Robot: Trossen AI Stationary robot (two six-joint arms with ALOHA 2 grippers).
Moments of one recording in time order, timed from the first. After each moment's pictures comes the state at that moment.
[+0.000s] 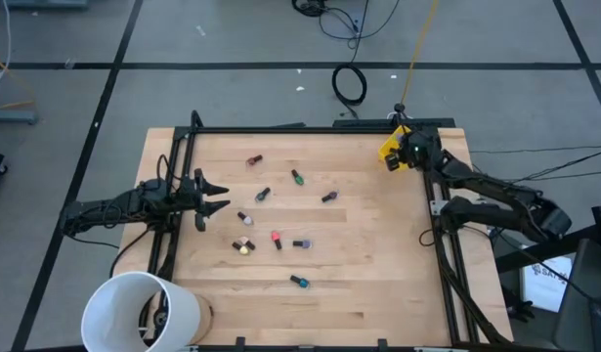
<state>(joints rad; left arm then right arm) 0.10 0.02 0.10 -0.16 -0.05 -0.11 -0.87 0.95 0.37 -0.05 0.36 0.04</state>
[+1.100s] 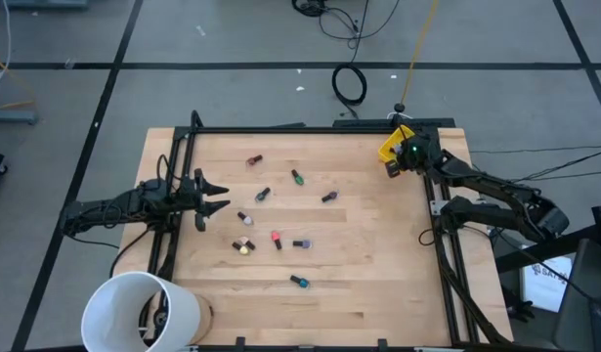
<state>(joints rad) 0.10 0.02 0.10 -0.16 -0.05 -0.11 -0.91 0.98 0.37 -0.17 0.21 0.12</state>
